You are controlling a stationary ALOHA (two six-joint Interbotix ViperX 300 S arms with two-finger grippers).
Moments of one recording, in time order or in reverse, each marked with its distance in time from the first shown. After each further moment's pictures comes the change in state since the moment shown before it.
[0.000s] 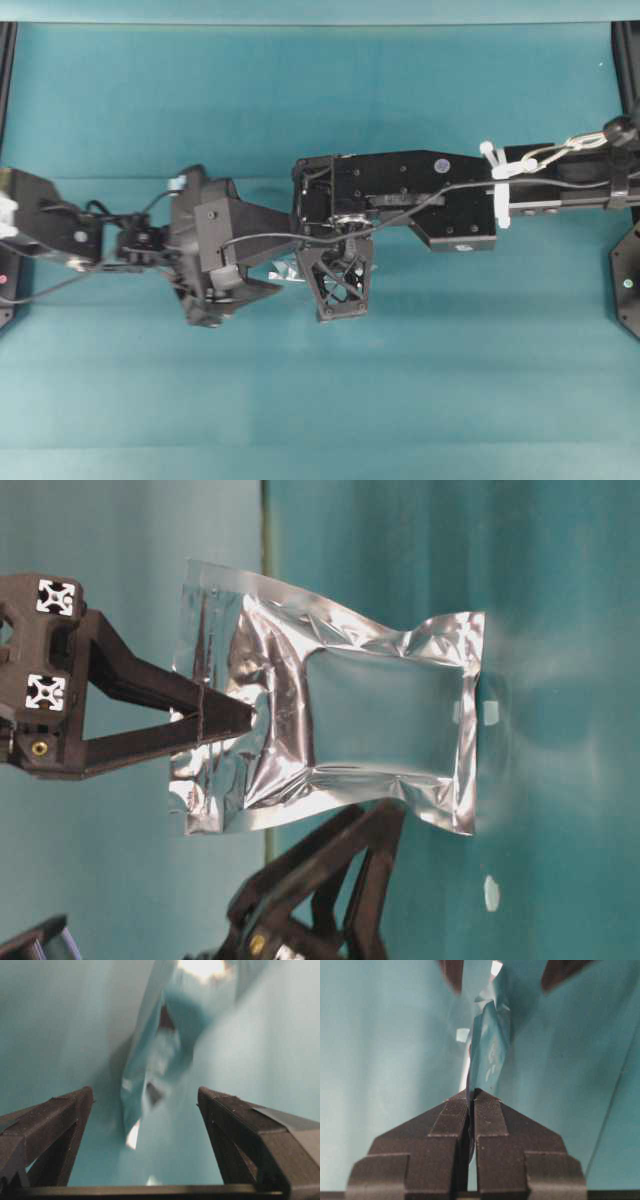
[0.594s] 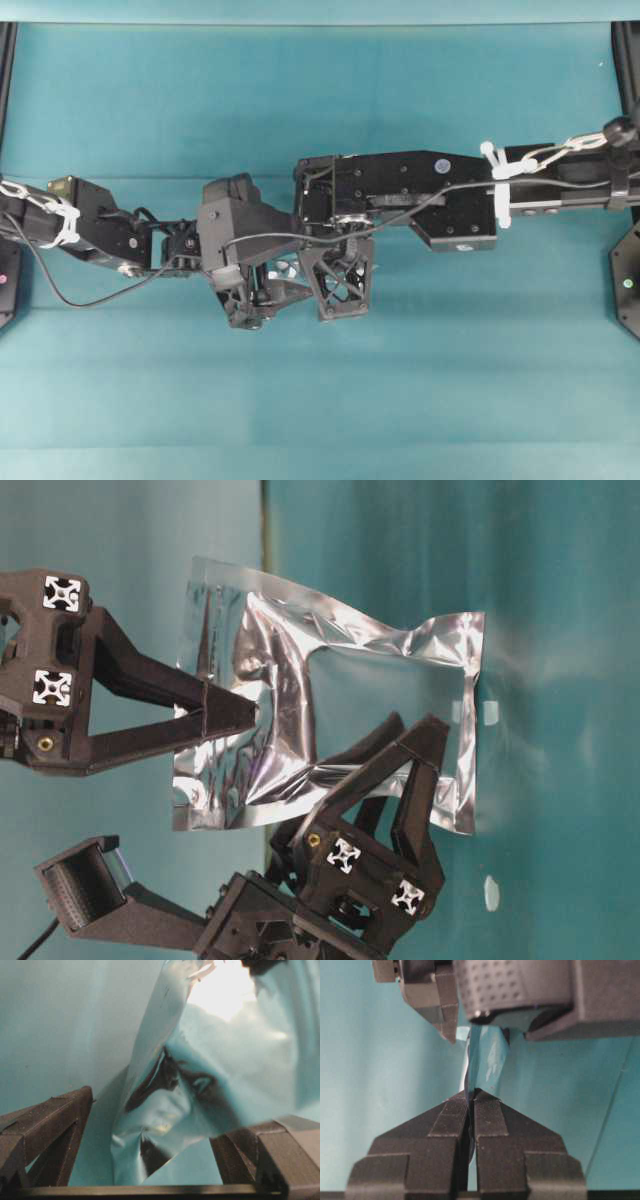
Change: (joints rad) left arm -0.003 0.141 -0.110 0.000 -0.049 -0.009; right arm 0.000 -0.002 0.008 -0.002 -0.002 0.000
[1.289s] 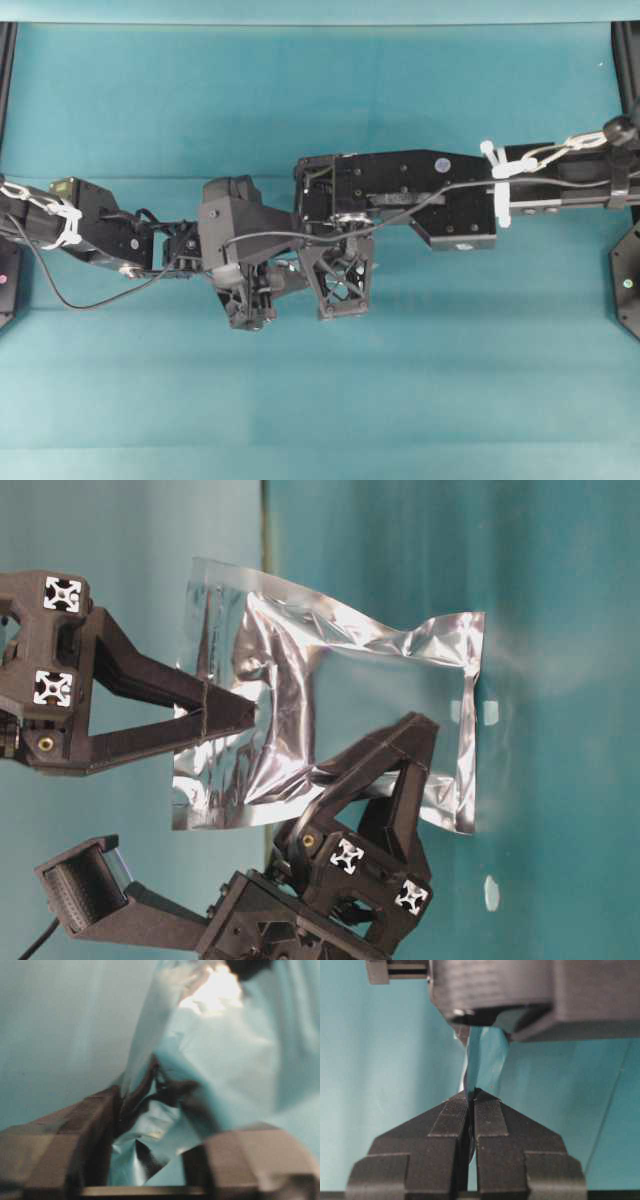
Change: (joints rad) left arm 0.000 0.006 0.000 0.000 -0.006 0.017; right arm -0.003 0.000 0.000 -0.005 -0.002 0.000
